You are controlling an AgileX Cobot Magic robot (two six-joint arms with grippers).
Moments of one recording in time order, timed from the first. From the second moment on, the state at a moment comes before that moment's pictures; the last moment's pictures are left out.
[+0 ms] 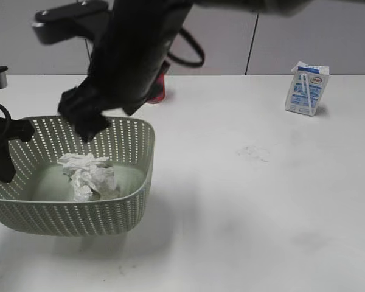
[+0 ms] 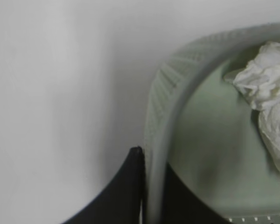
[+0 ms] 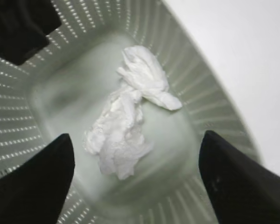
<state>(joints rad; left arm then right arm) -0.20 1.60 -1.01 -0.21 1.00 0.05 0.91 2.01 -1.74 0.18 0.89 -0.03</state>
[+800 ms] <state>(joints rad) -0.20 1.60 -1.01 -0.21 1.00 0.05 0.11 2.00 -2.00 0.08 1.21 0.01</state>
